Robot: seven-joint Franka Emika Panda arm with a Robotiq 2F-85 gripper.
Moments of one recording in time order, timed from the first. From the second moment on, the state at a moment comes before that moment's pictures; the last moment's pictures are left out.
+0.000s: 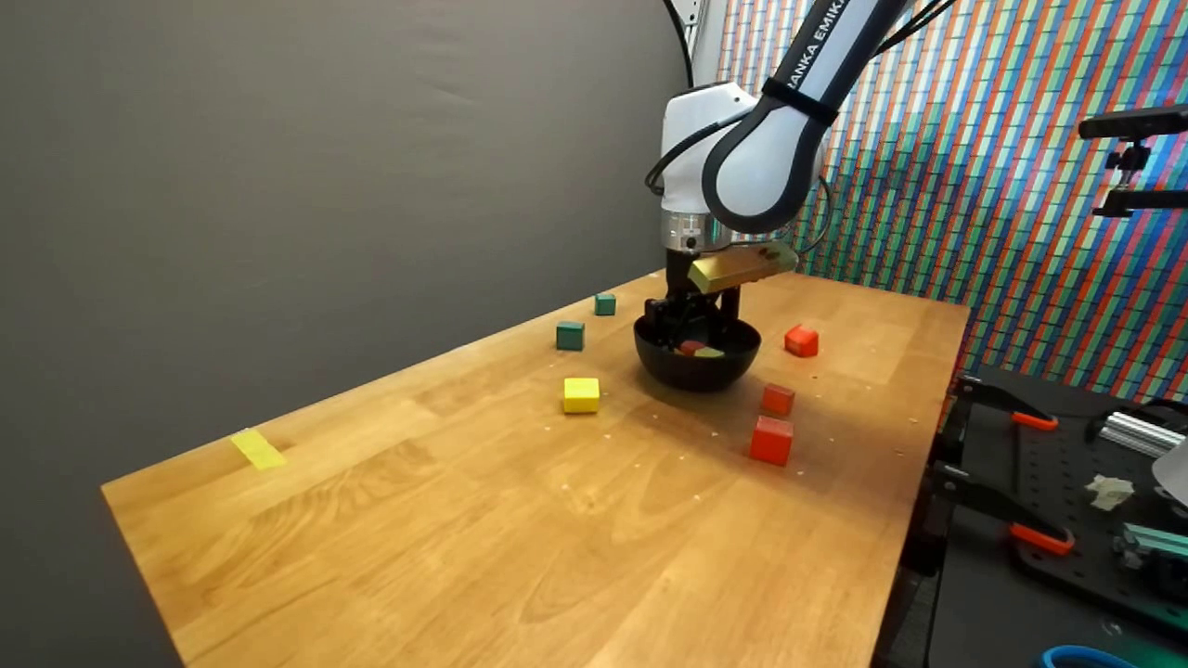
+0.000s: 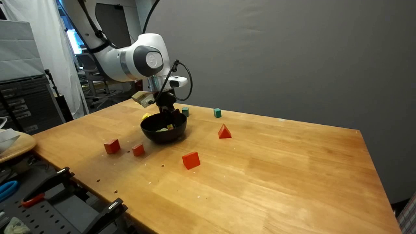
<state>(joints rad) 0.27 0.52 -0.16 -2.21 -0.11 2.70 0.60</state>
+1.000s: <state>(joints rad) 0.30 0.34 -0.16 -2.24 -0.21 2.71 0.59</state>
